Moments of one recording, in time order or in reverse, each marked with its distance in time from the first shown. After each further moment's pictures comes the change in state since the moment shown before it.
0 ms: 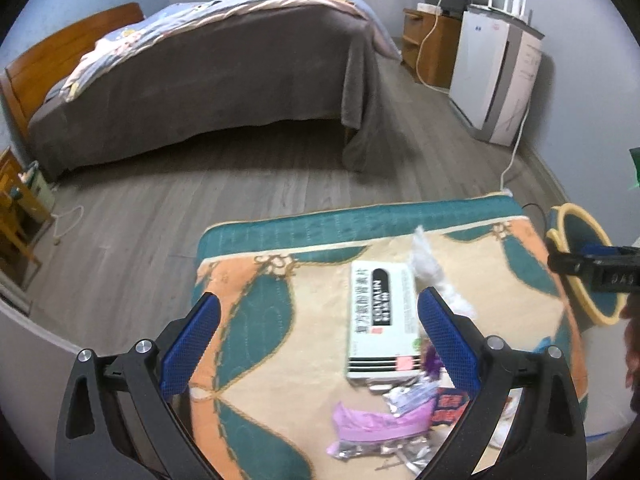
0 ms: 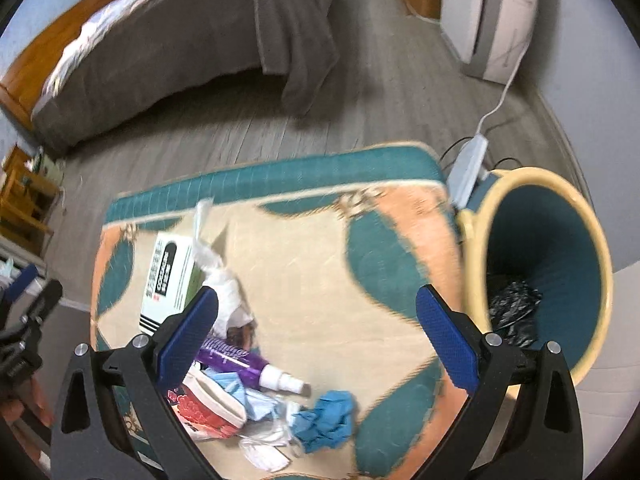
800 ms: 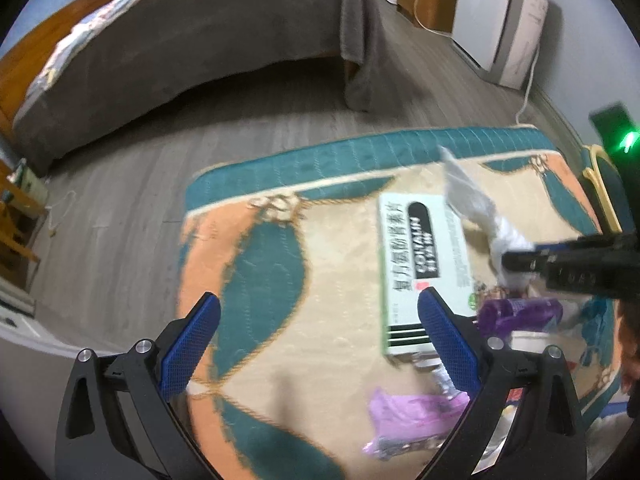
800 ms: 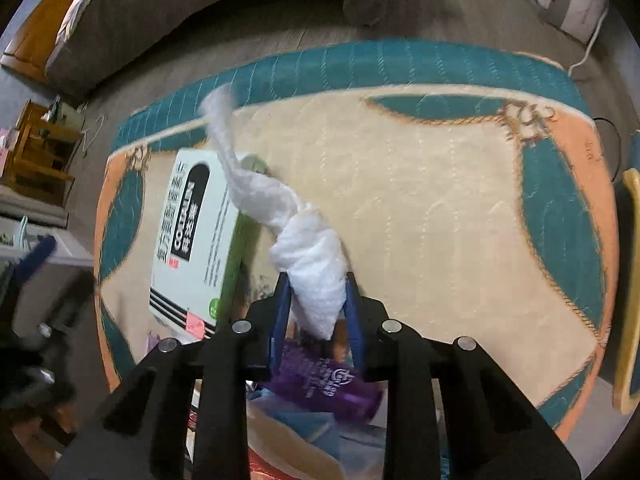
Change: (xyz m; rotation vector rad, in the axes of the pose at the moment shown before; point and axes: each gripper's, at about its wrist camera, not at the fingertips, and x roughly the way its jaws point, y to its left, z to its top) left arm 0.071 0.002 -0.027 0.071 0.184 -0.004; right arm 0.090 0.049 -0.010 -0.046 0.223 0.124
